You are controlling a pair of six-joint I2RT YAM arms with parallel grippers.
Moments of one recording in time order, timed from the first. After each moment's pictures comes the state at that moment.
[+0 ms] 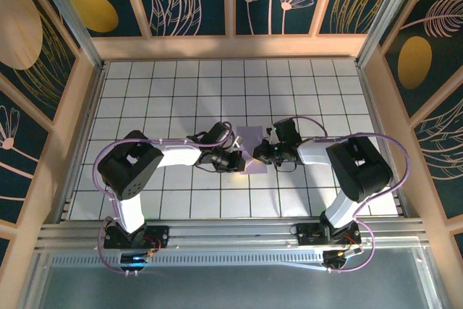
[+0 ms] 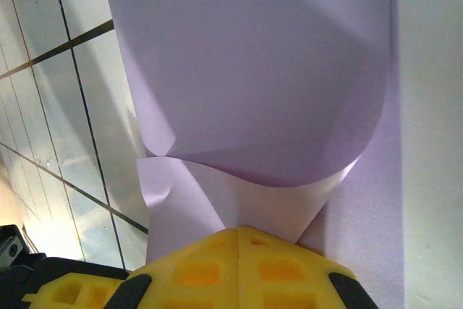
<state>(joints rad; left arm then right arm) -0.78 1.85 0.93 -0.08 0.53 -0.74 0.48 1.66 0.64 0.07 -0.52 0.78</state>
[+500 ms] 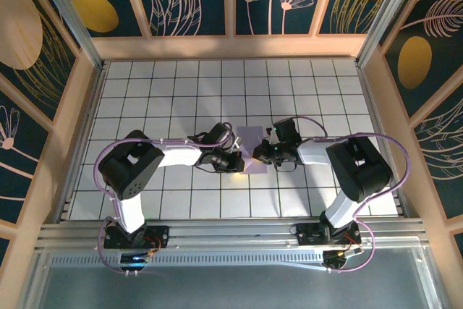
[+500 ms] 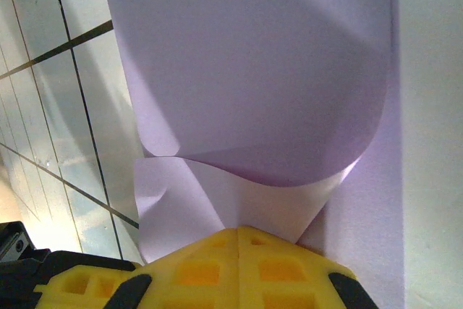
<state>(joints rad) -0.78 1.85 0.93 -0.09 0.51 -0.73 0.48 1.66 0.64 0.07 -0.52 0.78</state>
